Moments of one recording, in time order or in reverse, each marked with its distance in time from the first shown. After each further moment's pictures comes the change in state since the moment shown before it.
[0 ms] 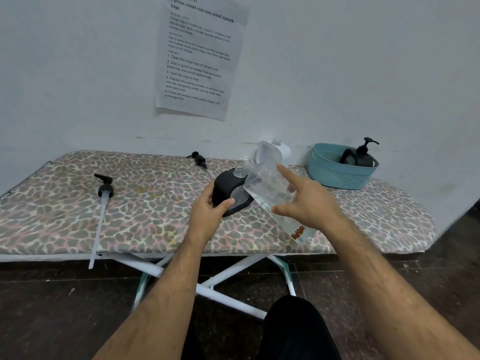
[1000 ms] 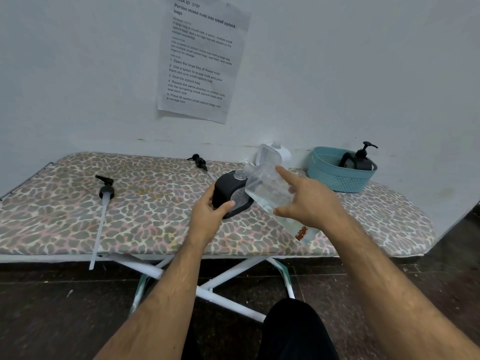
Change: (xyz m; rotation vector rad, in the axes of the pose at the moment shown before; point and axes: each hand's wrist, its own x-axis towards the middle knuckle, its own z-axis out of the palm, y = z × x) left_hand 0.002 -0.004 -0.001 0.002 -0.011 0.000; right_hand 0.000 -0.009 -0.013 -0.167 -0.005 -0.025
